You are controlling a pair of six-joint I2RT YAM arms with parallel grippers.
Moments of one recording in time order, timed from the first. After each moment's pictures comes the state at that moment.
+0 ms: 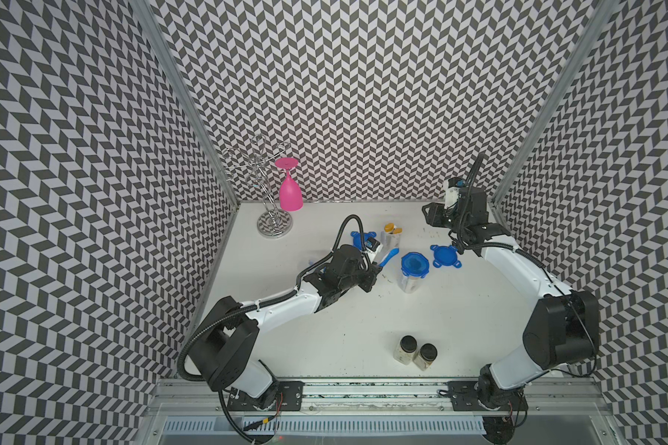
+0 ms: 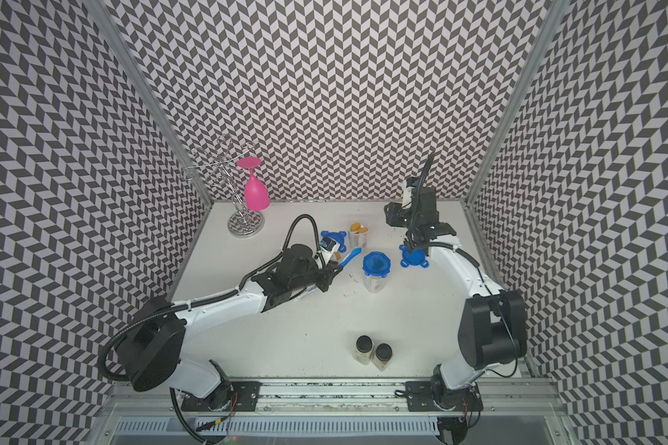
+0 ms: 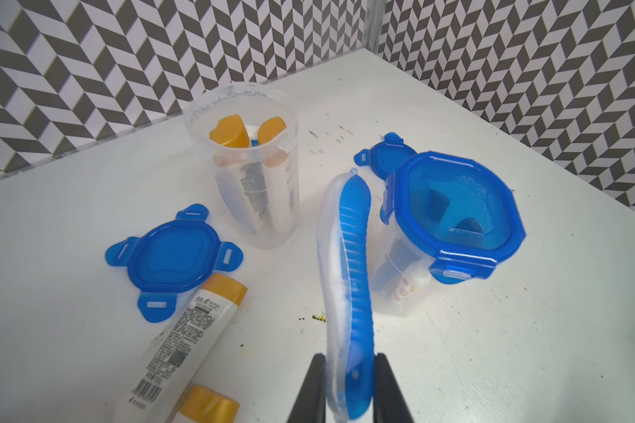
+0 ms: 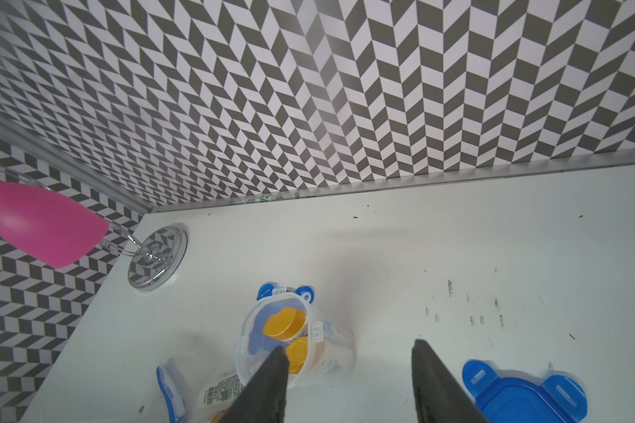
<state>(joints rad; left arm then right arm) -0.76 1.49 0.91 0.09 0.10 -0.06 0.17 1.59 1.31 -0.21 -0.20 0.29</state>
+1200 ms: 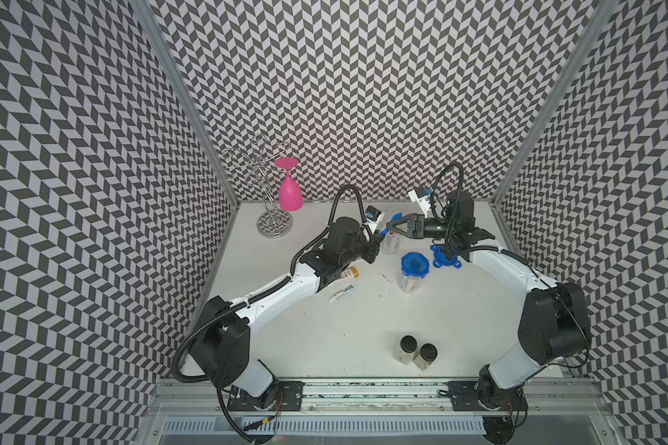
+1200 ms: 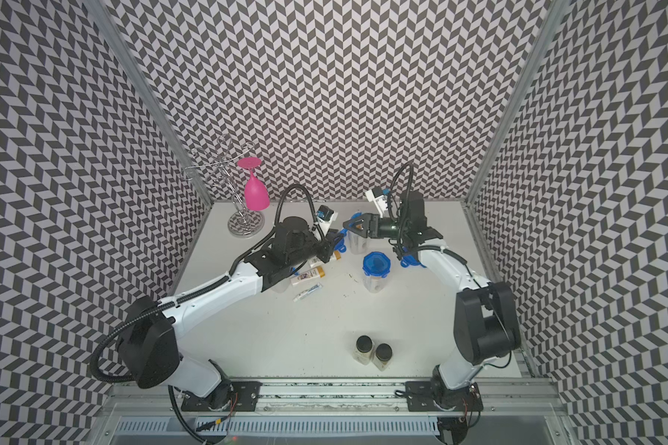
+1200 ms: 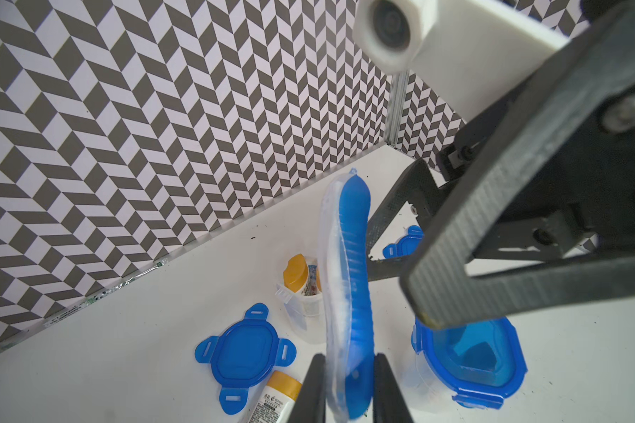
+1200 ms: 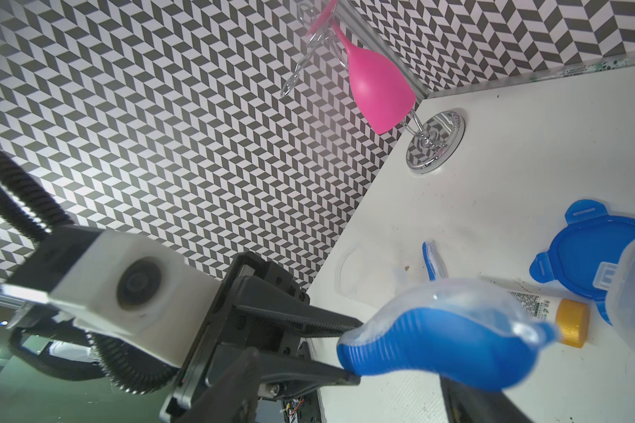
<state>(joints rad) -0.71 1.53 1.17 0.02 0.08 0.01 0.24 1.63 1.24 0.04 -1.07 0.59</state>
